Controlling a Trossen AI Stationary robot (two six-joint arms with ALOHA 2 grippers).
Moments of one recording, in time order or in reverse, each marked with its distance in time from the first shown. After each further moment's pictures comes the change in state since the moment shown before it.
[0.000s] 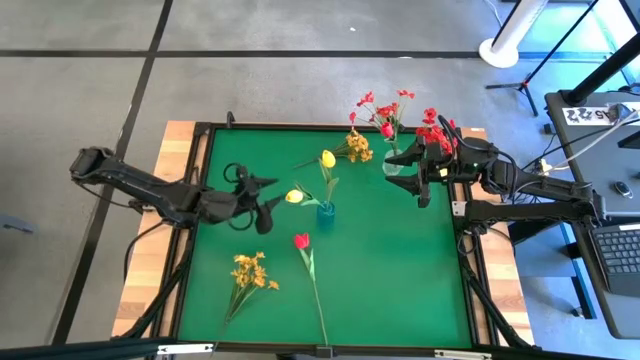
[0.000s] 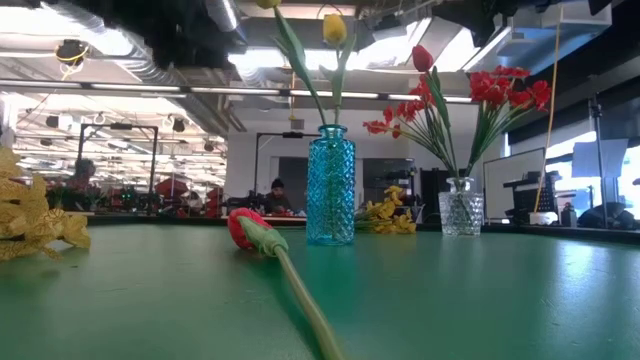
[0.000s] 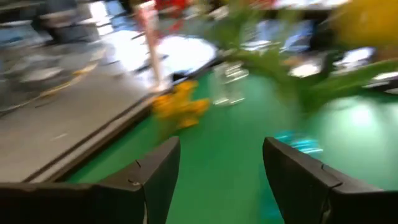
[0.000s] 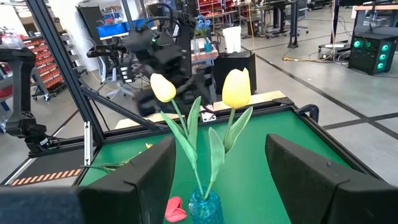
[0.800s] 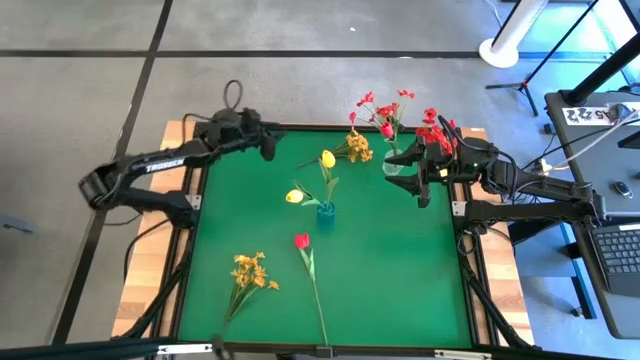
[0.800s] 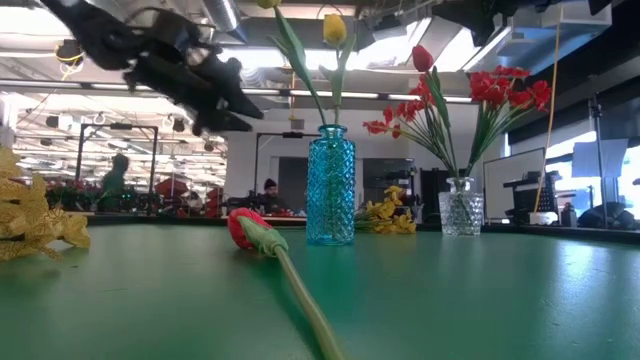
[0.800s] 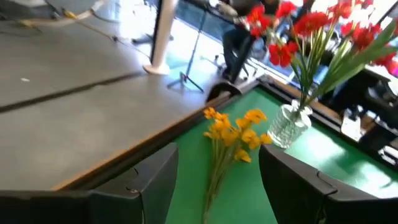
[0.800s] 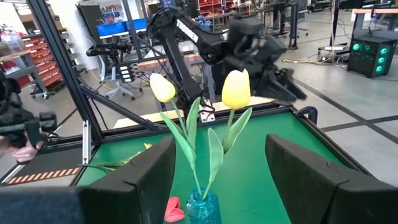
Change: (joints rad) left arm 0.976 0.211 0.042 0.240 0.950 -0.051; right arm 0.000 0.000 0.000 0.002 0.000 -0.014
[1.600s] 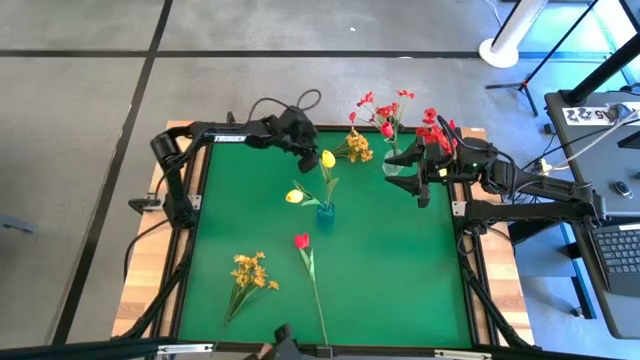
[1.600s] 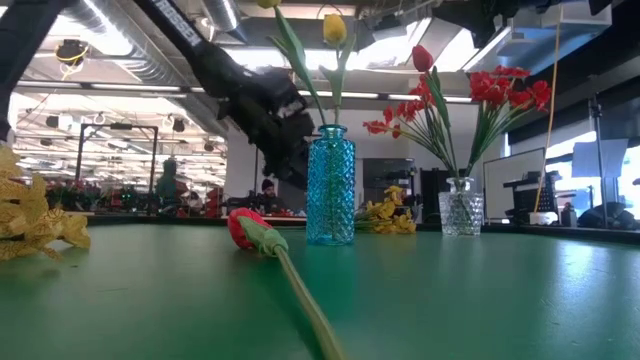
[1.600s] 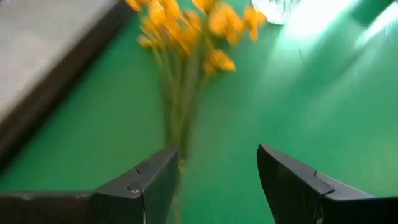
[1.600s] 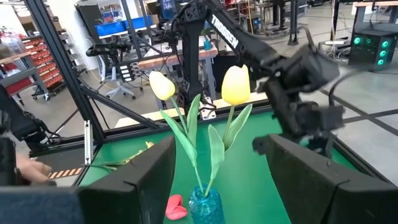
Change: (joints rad) left arm -0.140 0.644 0.548 -0.425 0.107 0.305; right arm 0.000 0.000 0.000 -0.011 0.000 0.021
